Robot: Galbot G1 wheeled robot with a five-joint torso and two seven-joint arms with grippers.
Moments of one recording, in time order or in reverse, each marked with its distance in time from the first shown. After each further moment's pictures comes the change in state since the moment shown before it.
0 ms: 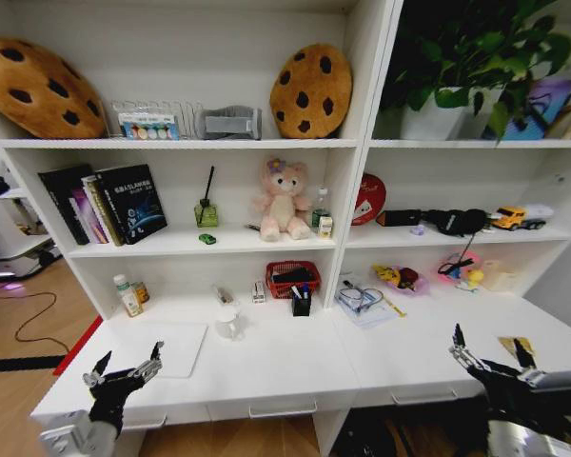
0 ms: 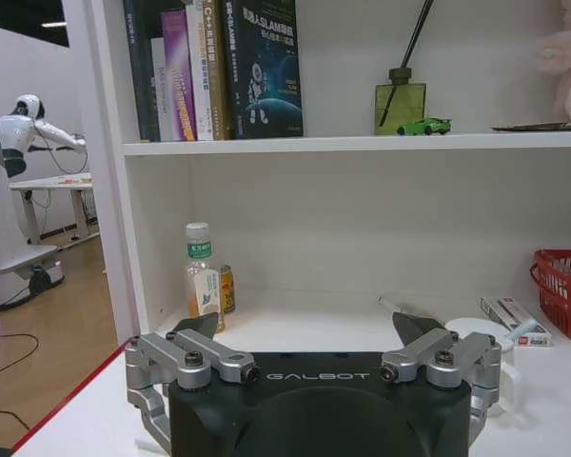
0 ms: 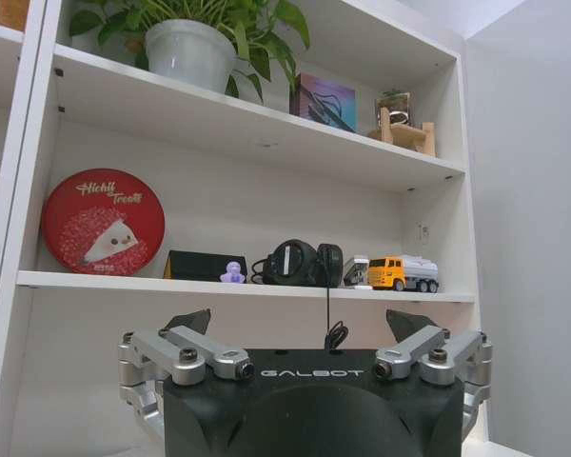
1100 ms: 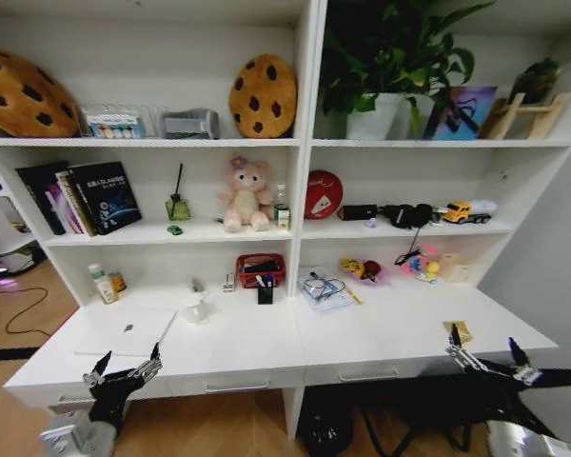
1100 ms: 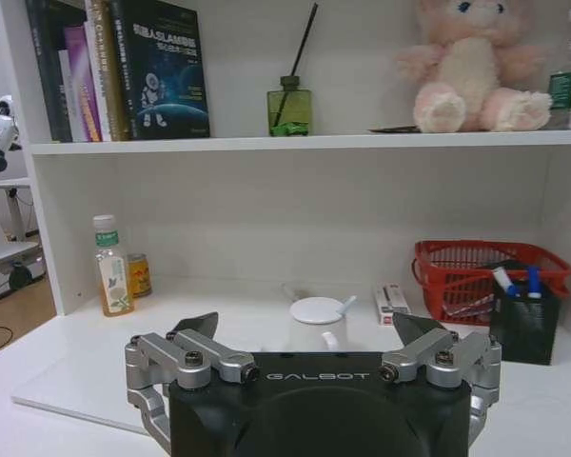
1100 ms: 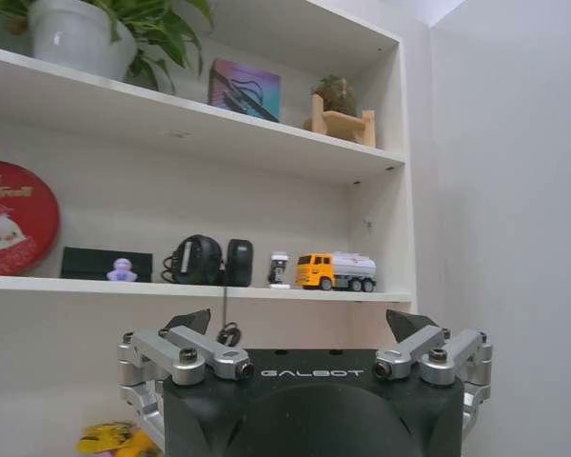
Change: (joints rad) left arm 0.000 0.000 0.000 0.000 0.000 0.000 0.000; right arm 0.006 -0.002 -0.005 0.004 0.012 -0.004 -0.012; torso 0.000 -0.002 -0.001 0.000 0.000
